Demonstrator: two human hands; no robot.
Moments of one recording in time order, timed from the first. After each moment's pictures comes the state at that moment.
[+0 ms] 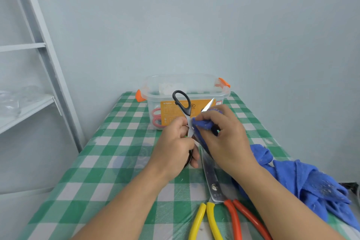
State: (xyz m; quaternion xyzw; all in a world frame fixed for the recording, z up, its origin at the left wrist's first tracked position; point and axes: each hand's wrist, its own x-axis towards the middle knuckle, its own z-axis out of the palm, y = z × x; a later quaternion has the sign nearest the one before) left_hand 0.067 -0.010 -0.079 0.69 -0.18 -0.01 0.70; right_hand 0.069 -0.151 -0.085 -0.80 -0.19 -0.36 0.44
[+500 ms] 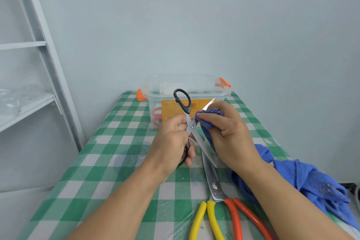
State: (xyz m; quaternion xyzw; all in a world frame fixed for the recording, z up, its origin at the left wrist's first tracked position) left_hand 0.065 -0.004 -0.071 0.69 -0.18 -0.02 0.70; right_hand 0.081 -0.163 -0.089 -0.82 -0.23 -0.40 0.33
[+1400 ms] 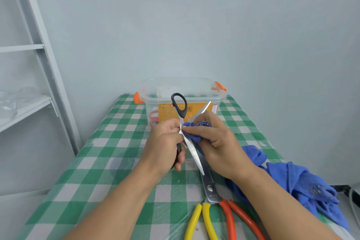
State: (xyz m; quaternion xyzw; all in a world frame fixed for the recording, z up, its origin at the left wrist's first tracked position) left_hand 0.068 0.000 -0.073 0.70 -0.15 0.02 0.70; right_hand 0.076 -0.164 -0.092 -0.81 -0.33 -0.31 0.37
